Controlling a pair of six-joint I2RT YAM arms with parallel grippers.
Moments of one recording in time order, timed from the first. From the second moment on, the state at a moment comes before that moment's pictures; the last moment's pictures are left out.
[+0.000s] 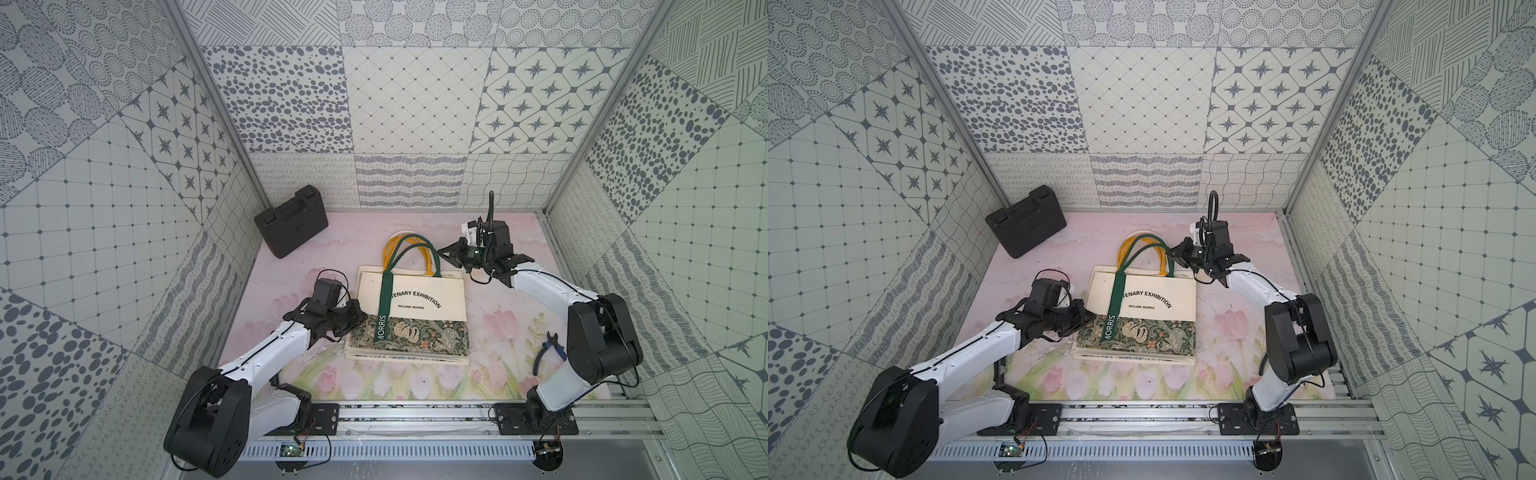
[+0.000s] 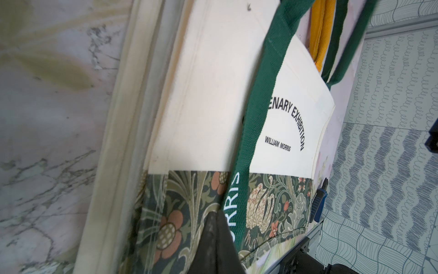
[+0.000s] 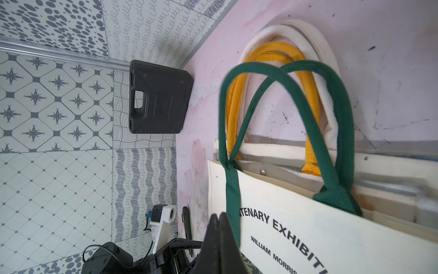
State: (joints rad) left arm -0.36 1.16 0.54 -0.28 0.41 -0.83; right arm 0.30 1.65 1.11 -0.06 -0.61 0.90
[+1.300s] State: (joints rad) left arm -0.64 1.63 0.80 -0.24 0.33 -0.75; right arm 0.51 2.43 2.12 -0.69 -0.04 0.68
